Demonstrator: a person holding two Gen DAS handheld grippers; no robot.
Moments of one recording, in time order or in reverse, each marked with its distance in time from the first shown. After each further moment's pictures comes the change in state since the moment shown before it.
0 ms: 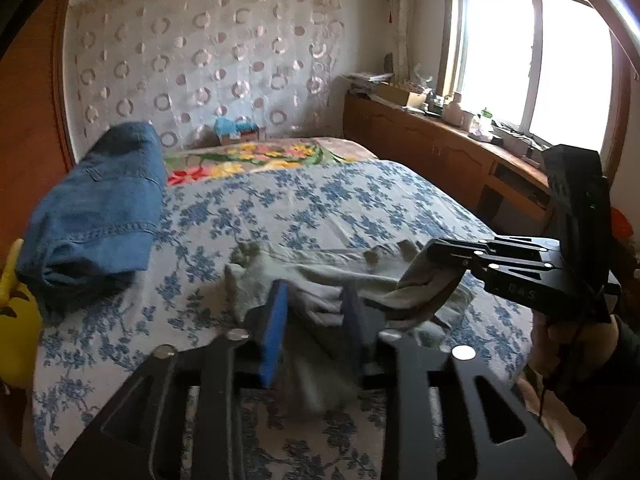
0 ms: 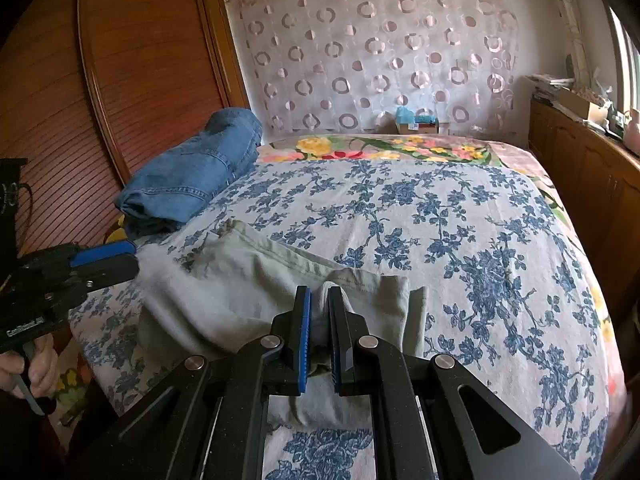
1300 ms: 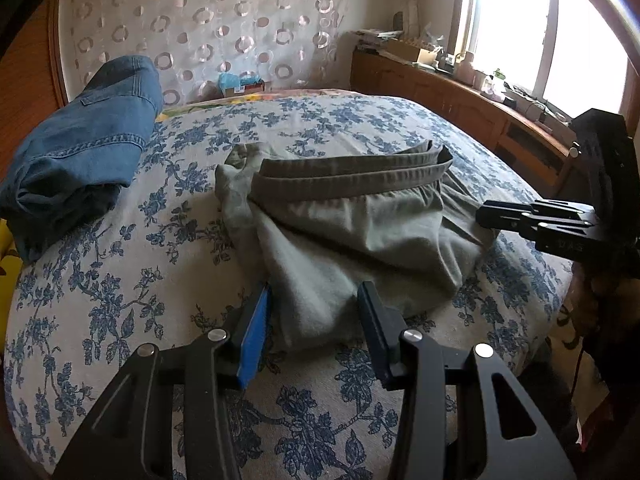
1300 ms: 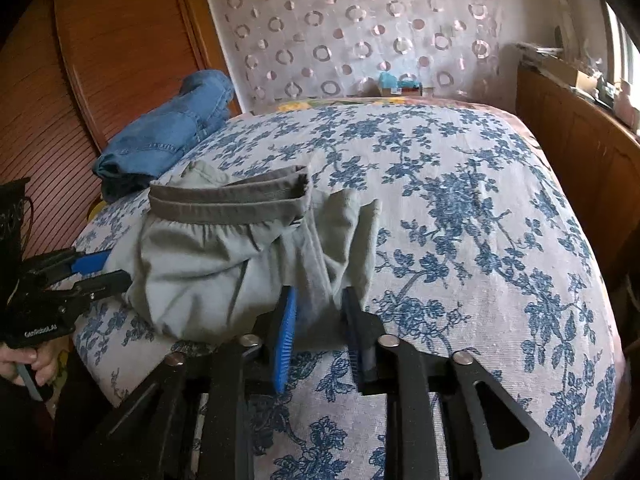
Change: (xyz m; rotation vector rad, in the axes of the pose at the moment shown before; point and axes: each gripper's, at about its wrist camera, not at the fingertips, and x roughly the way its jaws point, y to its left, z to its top) left arm 0.036 0.000 -0.054 -0.010 0.166 0.012; right arm -0.009 -0.030 -0.042 0.031 0.116 -0.023
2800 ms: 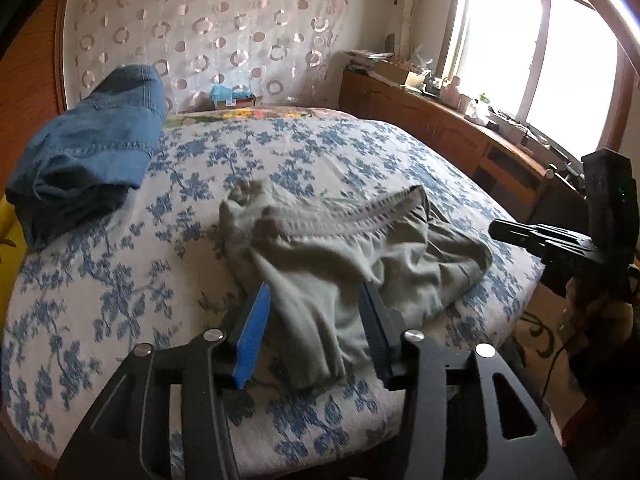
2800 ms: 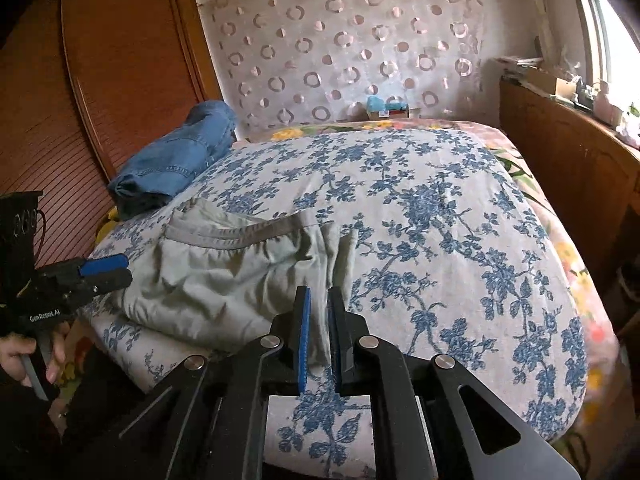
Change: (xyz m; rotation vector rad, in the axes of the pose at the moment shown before) left arm -0.035 0.005 -0.003 -0.033 -0.070 -0.066; right arm -0.059 0.000 -0.030 0.052 -0.105 -0.034
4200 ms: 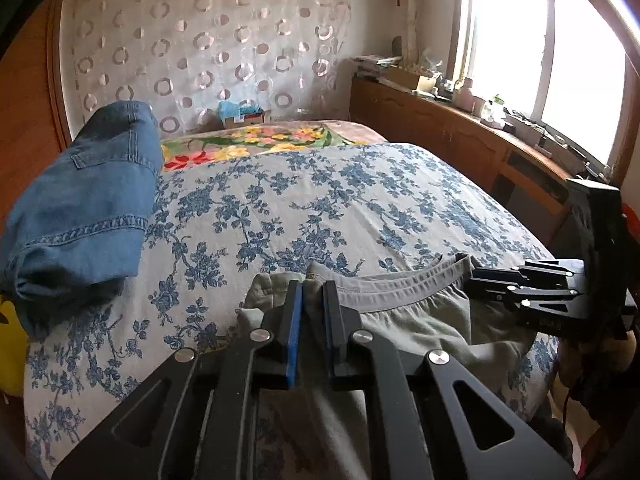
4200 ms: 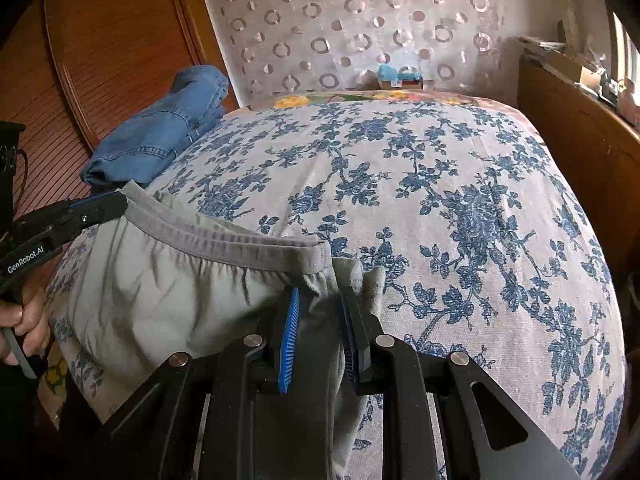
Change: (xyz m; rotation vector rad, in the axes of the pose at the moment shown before) left arm 0.044 0.015 0.067 0.034 -0.016 0.055; right arm 0.098 0.007 0.042 -0.026 0.128 0.013
